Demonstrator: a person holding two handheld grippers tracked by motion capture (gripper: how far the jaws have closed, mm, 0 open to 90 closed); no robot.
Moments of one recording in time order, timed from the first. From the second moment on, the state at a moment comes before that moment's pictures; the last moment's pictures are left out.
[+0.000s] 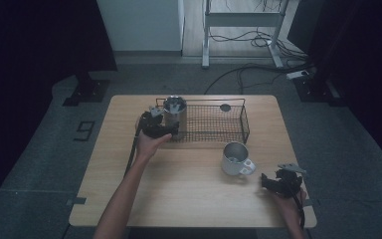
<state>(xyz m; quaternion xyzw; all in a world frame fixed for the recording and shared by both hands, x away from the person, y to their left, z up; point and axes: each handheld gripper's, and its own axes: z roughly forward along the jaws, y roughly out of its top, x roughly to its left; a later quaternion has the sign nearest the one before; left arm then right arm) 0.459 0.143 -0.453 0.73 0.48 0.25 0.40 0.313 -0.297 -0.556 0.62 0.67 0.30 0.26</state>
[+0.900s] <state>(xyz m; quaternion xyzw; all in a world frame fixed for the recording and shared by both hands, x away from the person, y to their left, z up) 0.372 0.169 -0.468 0.73 0.46 0.28 0.42 0.313 -0.297 -0.556 0.62 0.67 0.30 0.26</state>
